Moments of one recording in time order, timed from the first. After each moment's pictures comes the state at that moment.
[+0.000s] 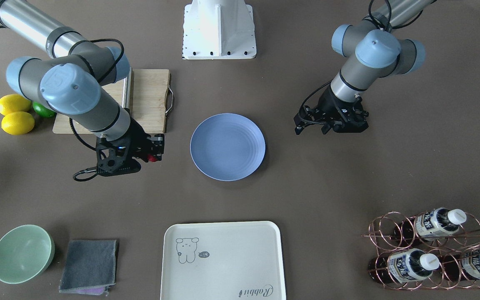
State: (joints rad) left arm -0.74 -1.85 -1.73 -2.09 -2.07 -1.27; right arm 0.76 -0.92 1.54 -1.36 2.19 1.08
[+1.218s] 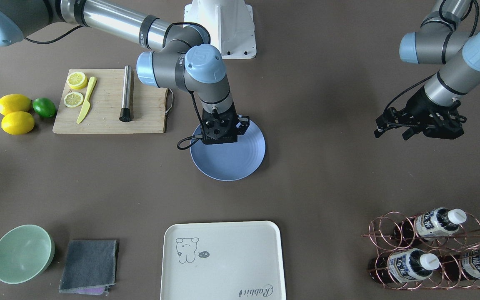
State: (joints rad) left arm -0.98 -1.67 -1.73 -2.10 -2.23 -0.91; right arm 0.50 -0.71 1.33 -1.29 1.89 1.31
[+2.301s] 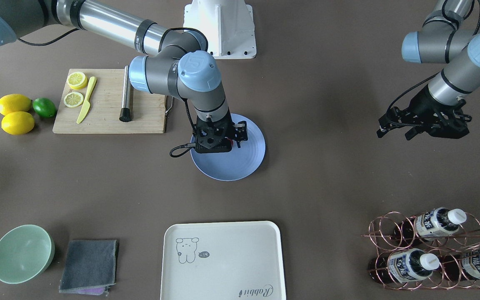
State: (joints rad) left arm -1.02 -1.67 -1.74 -2.08 -2.25 -0.89; right arm 0.59 -0.72 1.36 -1.32 1.97 1.28
